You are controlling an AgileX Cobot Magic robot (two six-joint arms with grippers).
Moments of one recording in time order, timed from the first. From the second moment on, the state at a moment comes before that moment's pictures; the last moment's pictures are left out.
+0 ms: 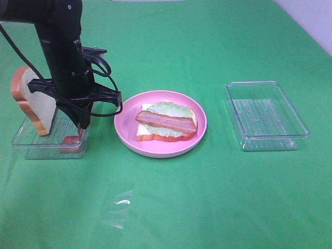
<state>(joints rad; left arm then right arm) -0.43 2.09 -1.57 0.01 1.09 -0.25 0.01 0.00 -0.46 0.01 1.11 0.04</state>
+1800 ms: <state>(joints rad) -0.44 2.19 -1.91 -0.98 1.02 0.43 0.01 0.00 -0.46 0.01 1.11 0.04</state>
